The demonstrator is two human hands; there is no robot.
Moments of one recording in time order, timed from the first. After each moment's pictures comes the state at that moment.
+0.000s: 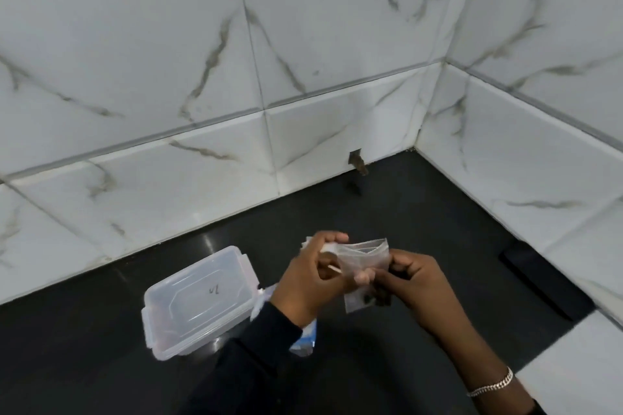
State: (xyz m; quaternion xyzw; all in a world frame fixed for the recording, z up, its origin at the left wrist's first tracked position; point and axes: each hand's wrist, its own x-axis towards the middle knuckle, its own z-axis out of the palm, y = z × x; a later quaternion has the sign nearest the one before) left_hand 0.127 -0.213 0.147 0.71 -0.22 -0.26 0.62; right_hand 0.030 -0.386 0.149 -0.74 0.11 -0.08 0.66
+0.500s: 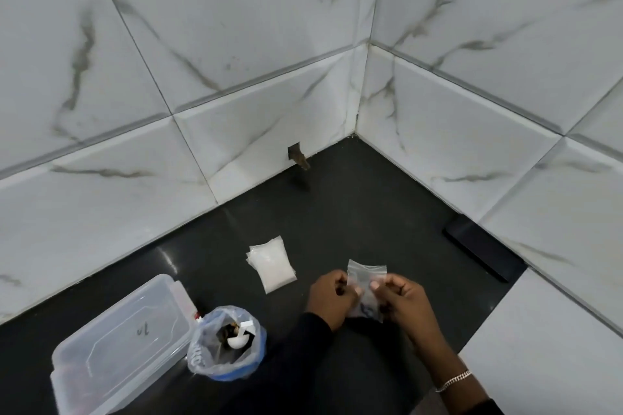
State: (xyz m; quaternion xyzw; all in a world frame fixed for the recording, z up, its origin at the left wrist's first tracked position) left_hand 0.103 -0.347 0.008 0.79 -0.21 -0.32 0.47; right_hand -0.016 -0.459 0.032 -0.59 0.36 -0.12 0.71
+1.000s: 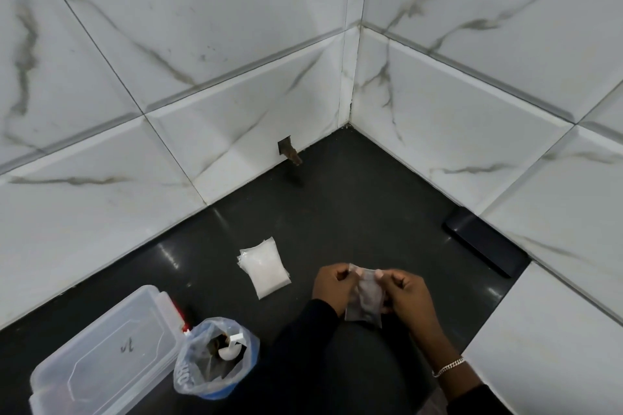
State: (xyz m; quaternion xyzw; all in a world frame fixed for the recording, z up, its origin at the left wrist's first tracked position) left_hand 0.115 -0.388 -0.016 0.75 -0.14 -0.37 0.54; right_hand -0.003 -0.488 0.002 -0.65 0.42 -0.13 0.62
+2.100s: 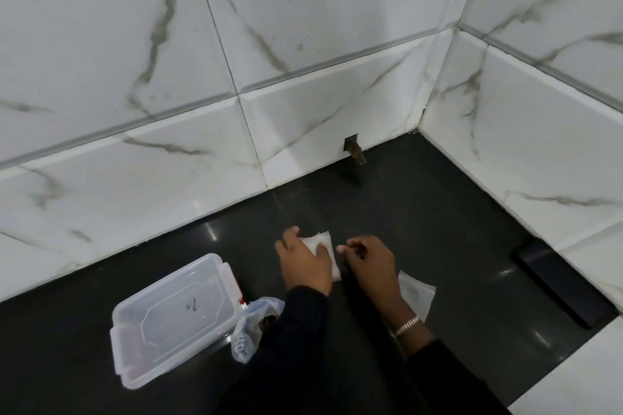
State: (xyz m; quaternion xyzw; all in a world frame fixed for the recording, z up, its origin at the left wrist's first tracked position) left_hand 0.186 -0.299 0.048 0.87 0.05 -0.07 0.48; right_hand 0.134 -0.414 0.012 -0.82 0.30 -0.09 0.47
